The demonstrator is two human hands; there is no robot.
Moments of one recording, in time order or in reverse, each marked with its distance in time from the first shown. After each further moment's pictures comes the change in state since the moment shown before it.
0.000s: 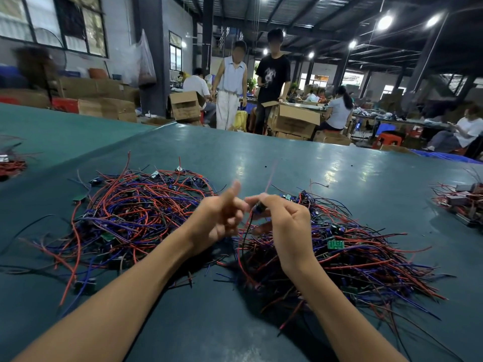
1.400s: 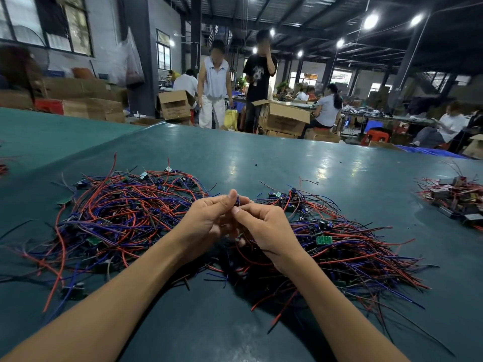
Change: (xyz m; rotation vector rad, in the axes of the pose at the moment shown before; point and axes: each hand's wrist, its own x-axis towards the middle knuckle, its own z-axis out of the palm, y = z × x) left_hand -0.009 -0.005 0.010 -0.140 -0.111 0.095; right_hand 0.009 0.017 -0.005 -0.057 -0.238 0.184
